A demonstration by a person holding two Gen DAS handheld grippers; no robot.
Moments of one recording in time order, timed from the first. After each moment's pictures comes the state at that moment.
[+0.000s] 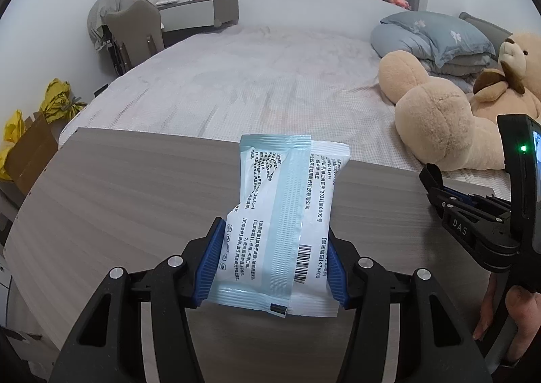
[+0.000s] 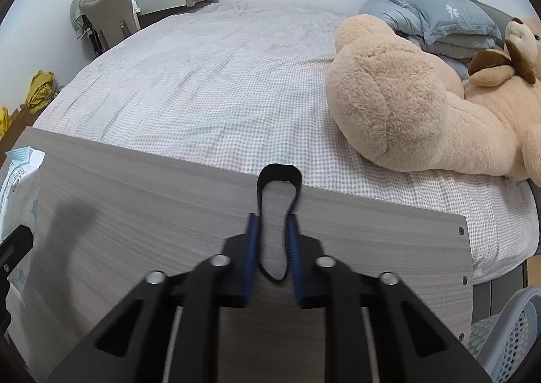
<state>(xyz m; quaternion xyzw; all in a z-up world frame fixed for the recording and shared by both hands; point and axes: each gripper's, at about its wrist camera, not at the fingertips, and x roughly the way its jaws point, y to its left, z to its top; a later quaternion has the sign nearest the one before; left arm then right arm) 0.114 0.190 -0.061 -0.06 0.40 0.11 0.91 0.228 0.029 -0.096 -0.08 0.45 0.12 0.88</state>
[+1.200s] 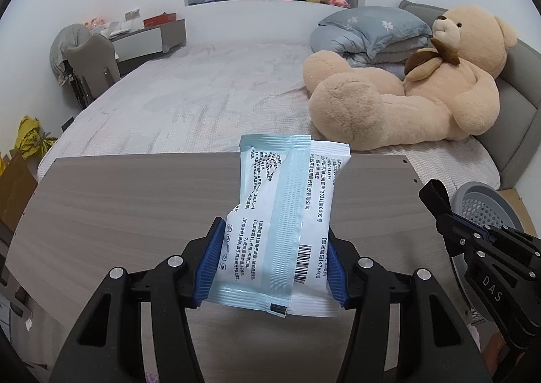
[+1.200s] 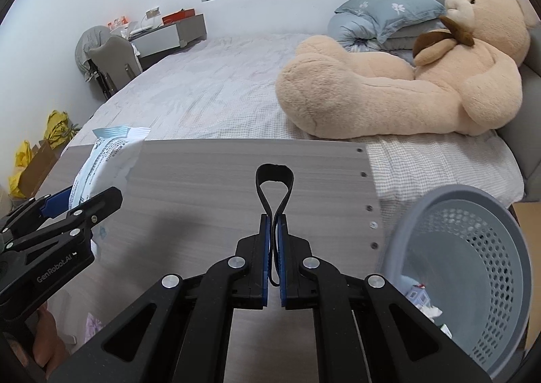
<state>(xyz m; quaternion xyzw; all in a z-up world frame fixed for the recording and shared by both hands) 0.048 0.079 -0.014 -0.01 0.38 0.01 0.93 0.066 -0.082 -0.024 0.00 0.40 0.12 0.91</state>
